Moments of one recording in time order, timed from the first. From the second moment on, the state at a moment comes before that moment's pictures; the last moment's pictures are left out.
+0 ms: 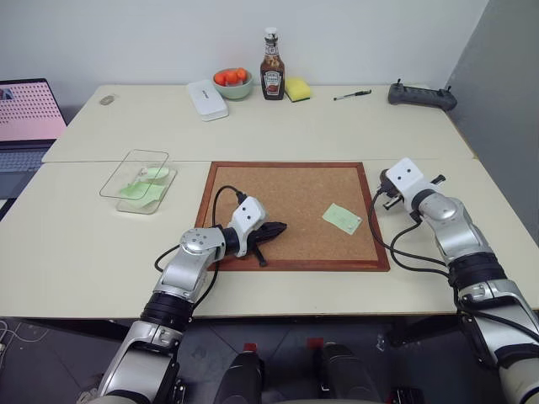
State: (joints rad) left arm -0.48 0.37 -0.19 0.30 -0.11 0.16 -0.89; right arm -0.74 -0.54 0.14 0.68 -0.23 0.13 0.29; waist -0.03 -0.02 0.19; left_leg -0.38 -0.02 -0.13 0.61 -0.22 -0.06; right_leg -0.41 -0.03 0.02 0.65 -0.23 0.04
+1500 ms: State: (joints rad) left arm -0.48 0.37 -0.19 0.31 -0.11 0.13 -0.90; right arm -0.32 -0.45 -0.01 -0.05 0.15 0.49 0.55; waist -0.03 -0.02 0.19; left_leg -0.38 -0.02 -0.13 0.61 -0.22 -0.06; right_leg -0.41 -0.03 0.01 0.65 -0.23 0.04
